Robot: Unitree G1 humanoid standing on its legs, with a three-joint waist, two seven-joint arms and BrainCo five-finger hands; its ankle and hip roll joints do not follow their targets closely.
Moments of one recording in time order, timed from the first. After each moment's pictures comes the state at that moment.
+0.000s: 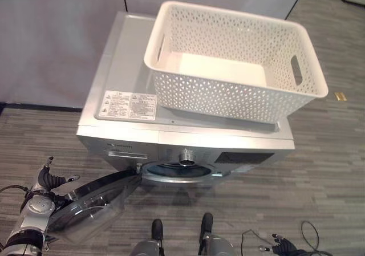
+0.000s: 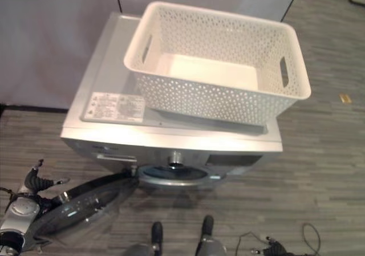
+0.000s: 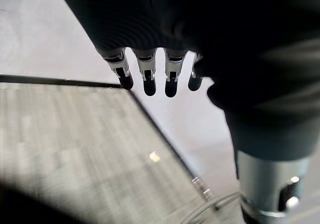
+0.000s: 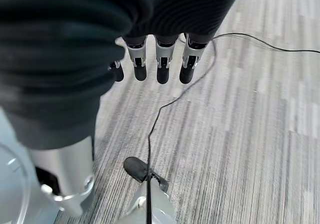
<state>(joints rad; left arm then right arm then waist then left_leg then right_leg) -0.16 0.75 0.01 0.95 0.05 -0.14 0.19 0.01 -0.42 0.16 1.17 0.03 -0.08 0.05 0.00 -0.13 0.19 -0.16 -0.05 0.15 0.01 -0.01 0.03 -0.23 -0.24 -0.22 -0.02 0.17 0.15</state>
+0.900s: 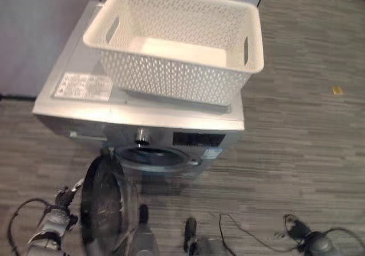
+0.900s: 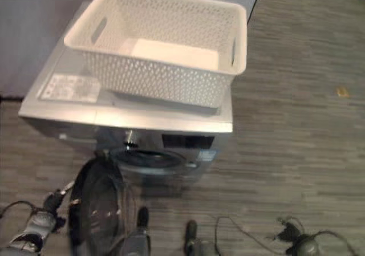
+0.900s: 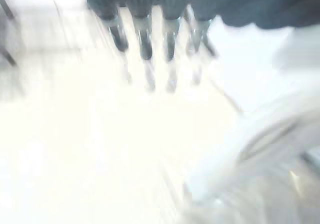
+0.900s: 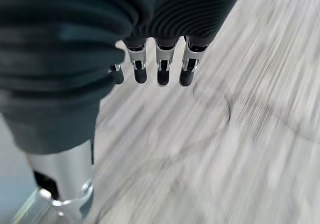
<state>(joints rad) -0.24 0.57 -0.11 1.24 0.04 -0.03 0.18 -0.05 -0.64 0.25 1.06 -0.05 -0.09 0.06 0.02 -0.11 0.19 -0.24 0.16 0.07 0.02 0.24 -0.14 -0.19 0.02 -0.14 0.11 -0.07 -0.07</state>
